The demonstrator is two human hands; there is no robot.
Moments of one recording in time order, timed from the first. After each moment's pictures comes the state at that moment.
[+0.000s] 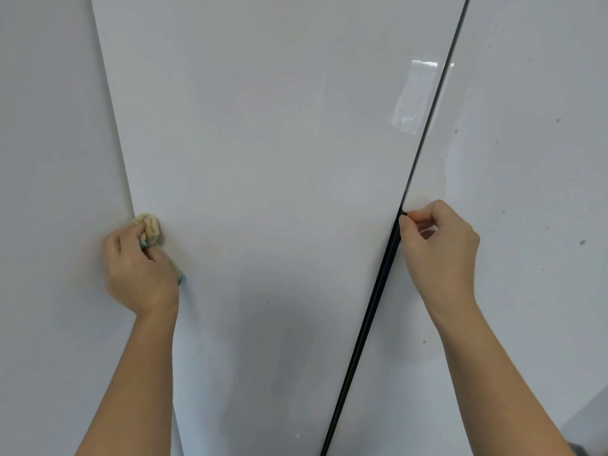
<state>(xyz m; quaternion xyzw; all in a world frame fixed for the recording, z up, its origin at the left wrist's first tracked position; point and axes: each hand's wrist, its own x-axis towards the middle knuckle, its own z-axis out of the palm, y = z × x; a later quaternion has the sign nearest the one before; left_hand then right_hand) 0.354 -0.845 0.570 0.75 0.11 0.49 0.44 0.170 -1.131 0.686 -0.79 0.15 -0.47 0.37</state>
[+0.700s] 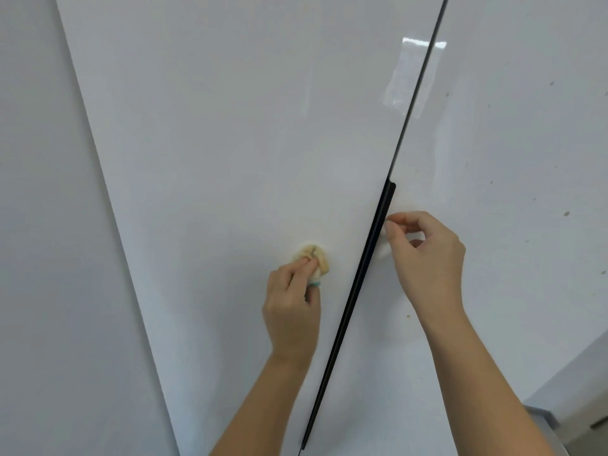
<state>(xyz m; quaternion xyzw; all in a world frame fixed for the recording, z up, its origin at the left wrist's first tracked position) 0.227 -1.024 0.524 0.72 -0.20 0.43 0.51 0.153 -1.141 0.646 -0.79 0.17 -0.43 0.40</state>
